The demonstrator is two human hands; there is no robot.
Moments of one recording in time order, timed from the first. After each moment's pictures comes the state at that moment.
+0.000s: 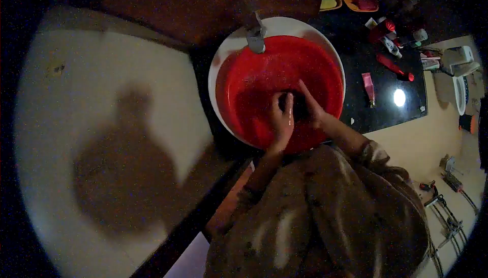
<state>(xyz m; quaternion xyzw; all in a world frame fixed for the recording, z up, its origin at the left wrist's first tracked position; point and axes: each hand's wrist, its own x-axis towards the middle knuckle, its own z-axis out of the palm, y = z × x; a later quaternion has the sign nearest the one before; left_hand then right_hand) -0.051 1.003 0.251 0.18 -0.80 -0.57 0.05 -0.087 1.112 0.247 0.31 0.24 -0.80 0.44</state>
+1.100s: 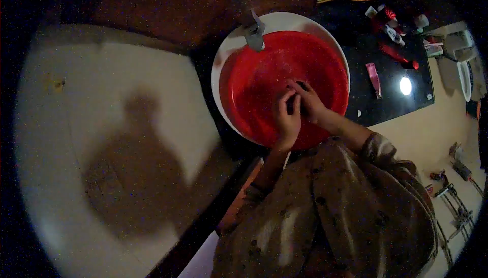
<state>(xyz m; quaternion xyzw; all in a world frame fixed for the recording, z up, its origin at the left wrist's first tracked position) -0.035 0.997 0.271 -0.08 -0.89 -0.41 0.19 -0.074 1.090 0.254 0.25 0.33 -0.85 0.33</state>
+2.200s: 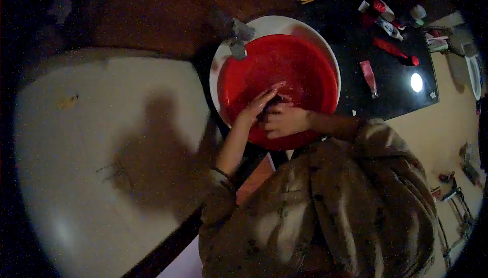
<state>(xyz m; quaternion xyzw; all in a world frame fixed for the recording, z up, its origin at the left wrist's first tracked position) -0.098 0.938 0.258 0.04 -0.54 -0.71 -0.45 -0.068 1.089 0.230 -0.69 0.69 -0.20 -0.08</state>
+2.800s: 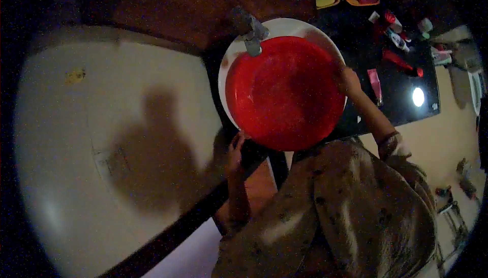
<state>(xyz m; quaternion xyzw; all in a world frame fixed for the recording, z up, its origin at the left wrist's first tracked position) 0.078 0.846 0.268 0.35 -0.70 -0.62 -0.05 -0.143 1.214 0.208 -0.01 0.94 -0.28 0.20</state>
